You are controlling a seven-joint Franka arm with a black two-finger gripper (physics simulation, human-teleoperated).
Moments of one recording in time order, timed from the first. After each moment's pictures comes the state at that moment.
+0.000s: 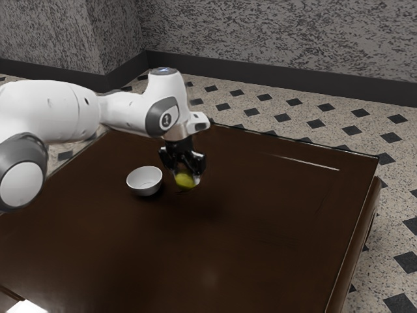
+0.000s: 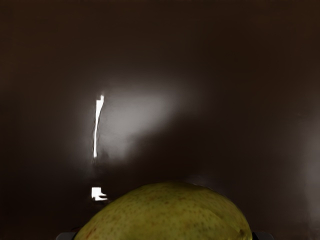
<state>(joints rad) -0.19 0.50 0.15 -1.61 -0.11 2.12 -0.06</state>
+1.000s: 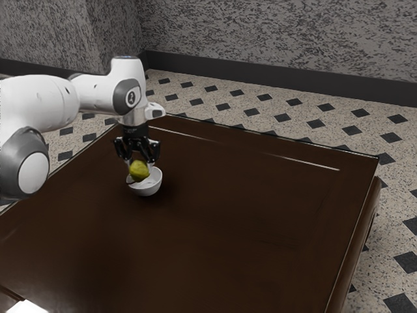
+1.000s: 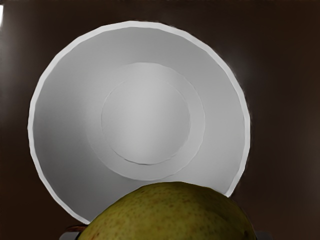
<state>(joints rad) -0.02 0.62 0.21 -1.39 -0.10 1.84 -0.03</state>
